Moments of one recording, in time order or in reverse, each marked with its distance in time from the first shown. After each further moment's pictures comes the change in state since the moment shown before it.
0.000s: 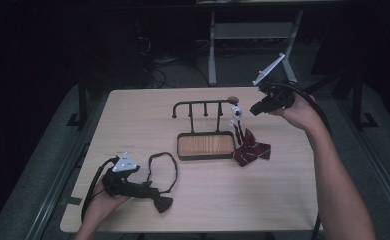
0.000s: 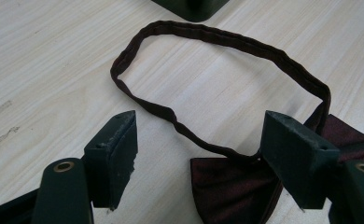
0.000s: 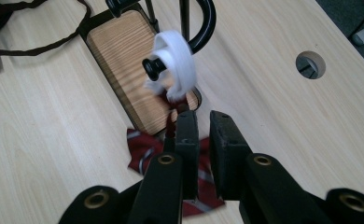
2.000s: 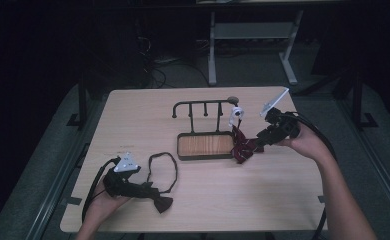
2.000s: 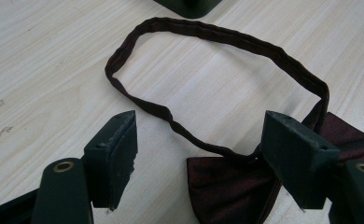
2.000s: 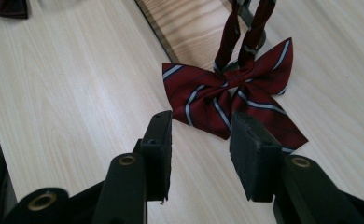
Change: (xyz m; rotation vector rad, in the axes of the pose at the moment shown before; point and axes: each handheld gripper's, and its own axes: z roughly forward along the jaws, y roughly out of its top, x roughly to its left) left arm -0.002 0.000 0.002 0.016 -0.010 0.001; right arm 0.018 -0.068 0.043 0.032 0.139 0.011
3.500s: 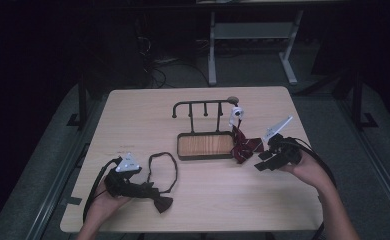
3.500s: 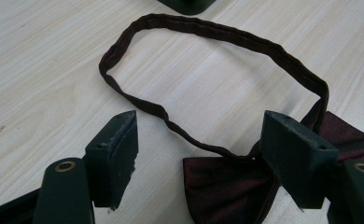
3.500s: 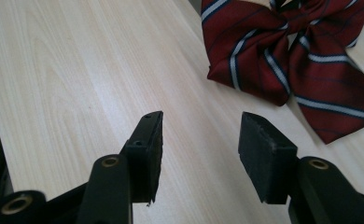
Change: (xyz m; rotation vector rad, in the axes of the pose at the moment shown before) left arm -0.002 0.000 0.004 0.007 -0.006 -0.011; right arm 0.028 -0.053 0.036 -0.032 0.030 0.031
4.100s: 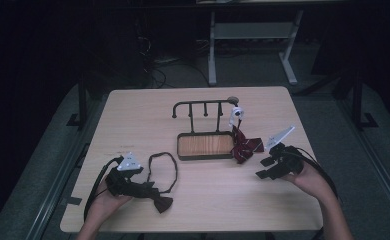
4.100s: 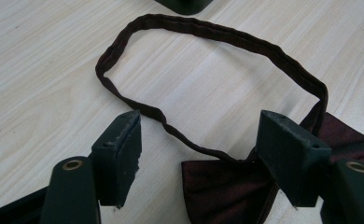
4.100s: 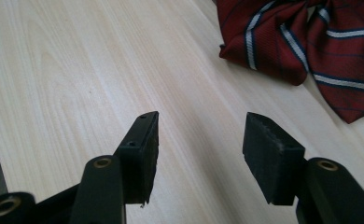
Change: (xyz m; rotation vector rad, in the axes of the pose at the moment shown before) left arm 0.001 0.005 0.002 0.022 -0.007 0.017; right arm 0.015 -0.019 0.007 -0.008 -0.031 0.006
